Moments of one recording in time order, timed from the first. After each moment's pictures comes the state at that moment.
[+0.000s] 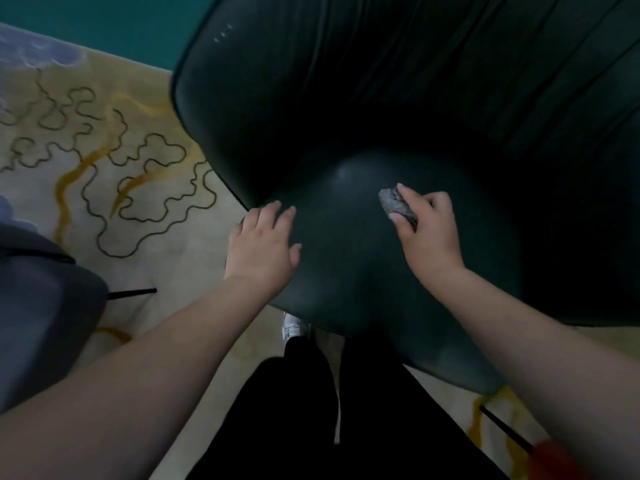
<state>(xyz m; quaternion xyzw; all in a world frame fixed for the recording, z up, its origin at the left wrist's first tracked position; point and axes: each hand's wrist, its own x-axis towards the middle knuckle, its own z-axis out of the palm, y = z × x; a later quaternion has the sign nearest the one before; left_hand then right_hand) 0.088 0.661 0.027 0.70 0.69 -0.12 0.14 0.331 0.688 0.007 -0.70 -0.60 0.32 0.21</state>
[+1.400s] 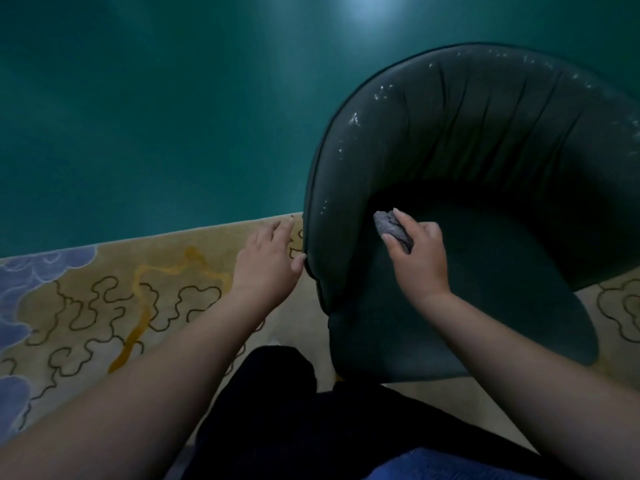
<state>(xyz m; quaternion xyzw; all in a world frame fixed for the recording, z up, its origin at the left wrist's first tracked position) -0.110 0.848 0.164 0.81 0.56 -0.04 0.16 0.100 0.756 0.146 -0.80 -0.39 0.24 0.40</state>
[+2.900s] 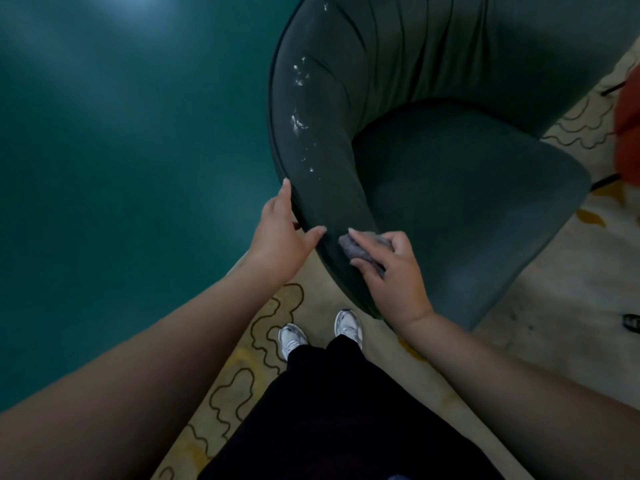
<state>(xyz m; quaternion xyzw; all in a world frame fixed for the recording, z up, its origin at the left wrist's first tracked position) -0.049 1.051 0.127 0.85 0.32 -0.10 0.41 -0.020 0.864 0.082 -0.85 -0.23 0.11 0.45</state>
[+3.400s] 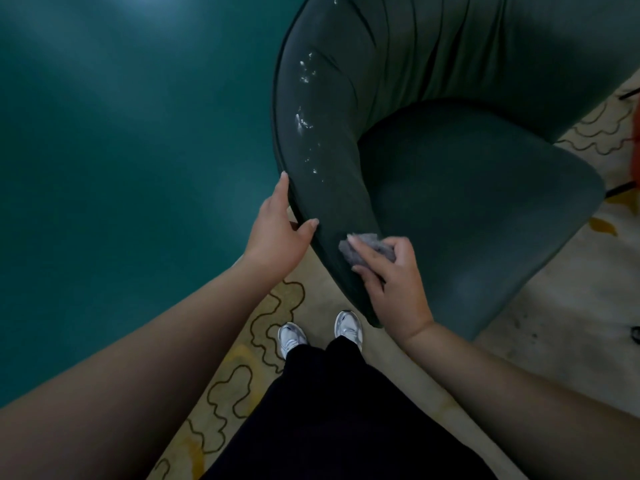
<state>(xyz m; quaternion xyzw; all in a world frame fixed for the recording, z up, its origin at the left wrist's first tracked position) -0.042 1.057 0.120 0.83 0.35 -0.09 0.43 -0.016 0.862 0.066 -0.85 -0.28 0.07 0.44</state>
